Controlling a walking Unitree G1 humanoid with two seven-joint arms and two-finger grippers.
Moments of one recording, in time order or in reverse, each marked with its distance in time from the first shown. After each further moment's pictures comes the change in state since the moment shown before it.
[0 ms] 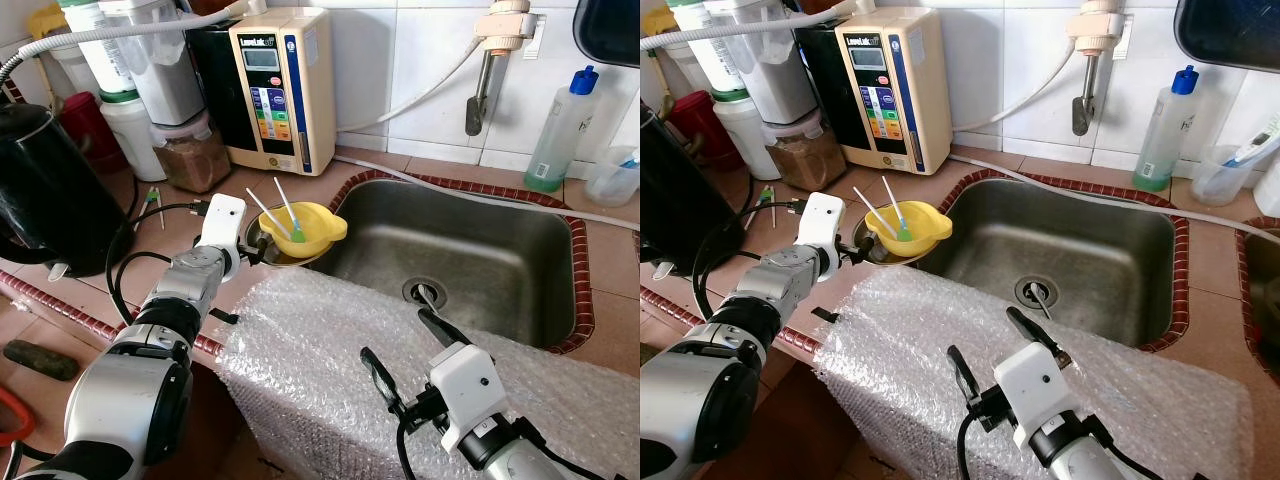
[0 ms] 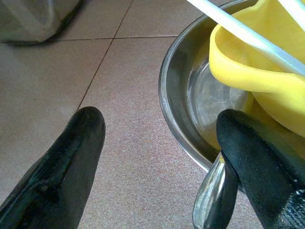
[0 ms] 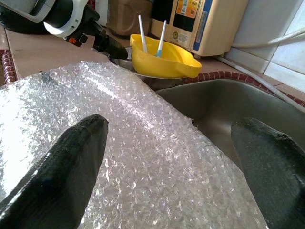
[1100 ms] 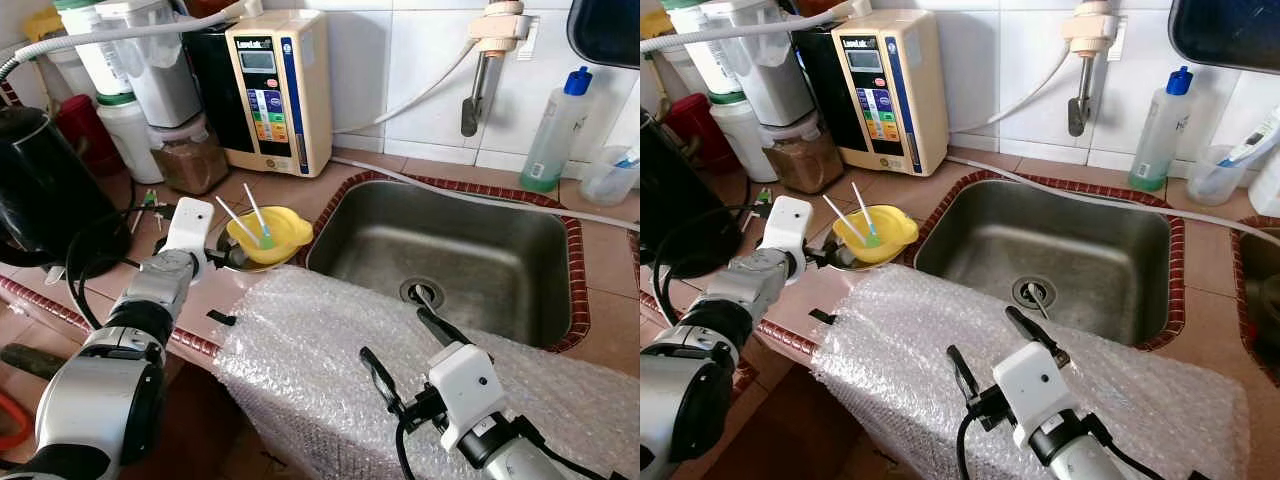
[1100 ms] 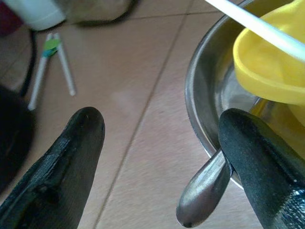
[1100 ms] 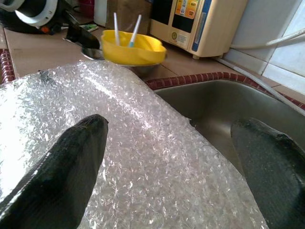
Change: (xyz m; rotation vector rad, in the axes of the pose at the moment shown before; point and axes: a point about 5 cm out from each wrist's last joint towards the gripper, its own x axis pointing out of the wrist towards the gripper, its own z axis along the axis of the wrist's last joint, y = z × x) left arm -0.010 0.047 -0.018 0.032 0.059 0.176; right arm 0.001 -0.001 -0.001 -0.009 -0.001 0.008
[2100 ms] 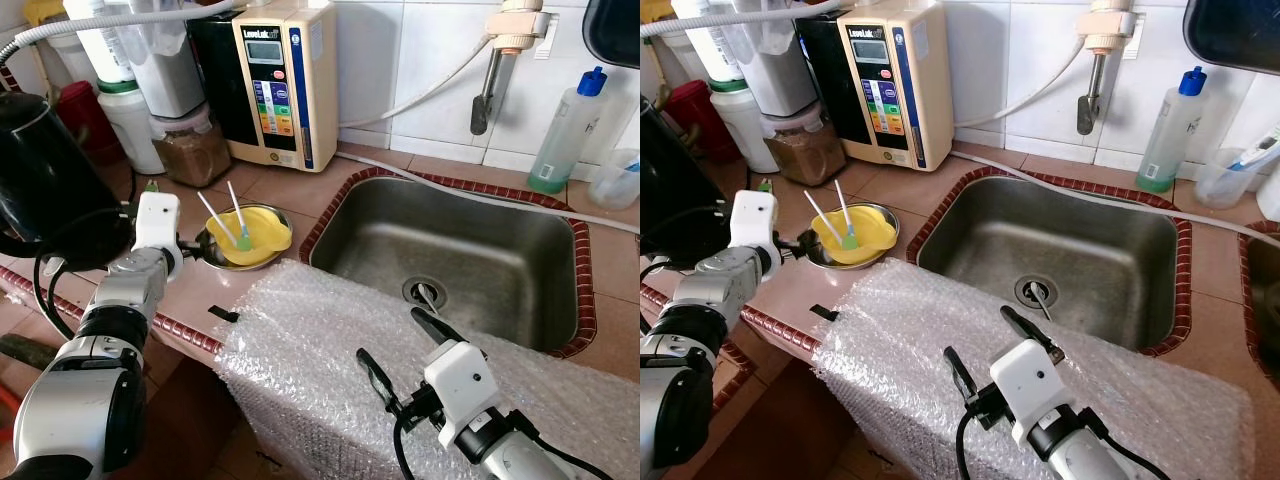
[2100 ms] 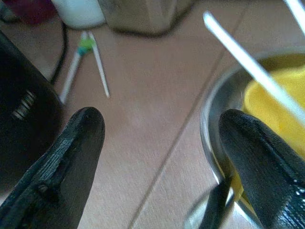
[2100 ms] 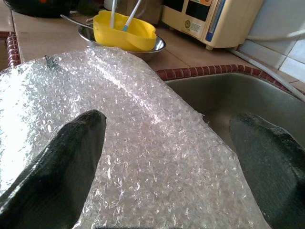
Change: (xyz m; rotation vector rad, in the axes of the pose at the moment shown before) left arm -0.007 0.027 0.011 -0.178 -0.128 0.045; right arm 0.005 -0.002 -0.005 -0.014 0.007 0.044
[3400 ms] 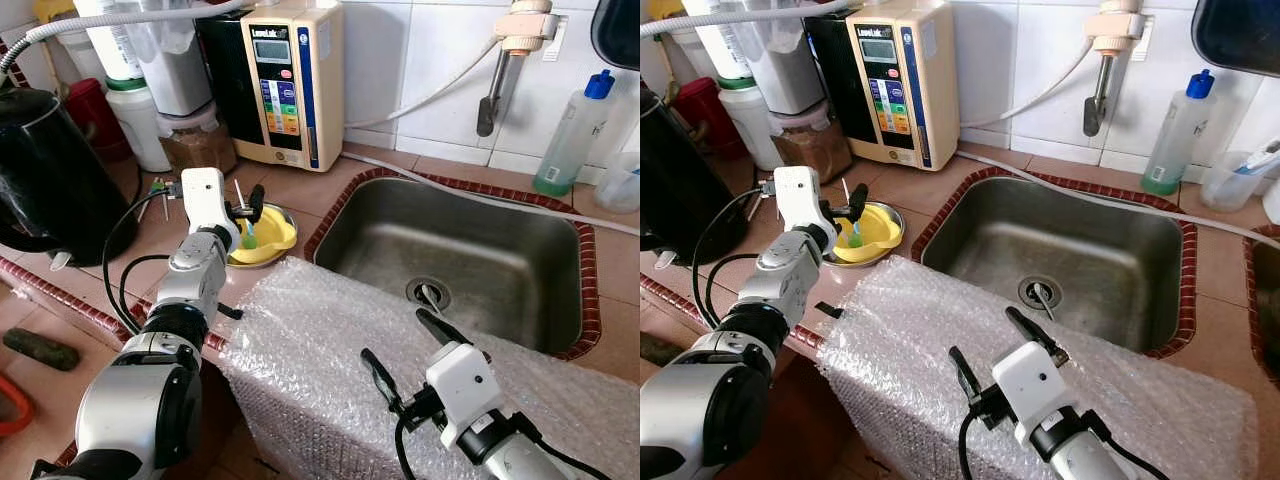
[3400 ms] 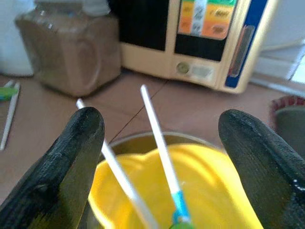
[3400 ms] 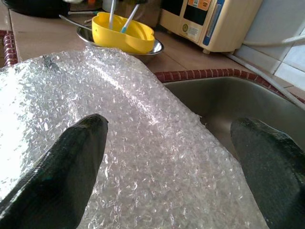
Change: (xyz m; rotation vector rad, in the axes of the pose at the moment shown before) left arm 0.001 -0.076 0.018 -0.231 -0.241 -0.145; right arm -0.003 -0.002 -0.001 -0.022 0.007 -0.032
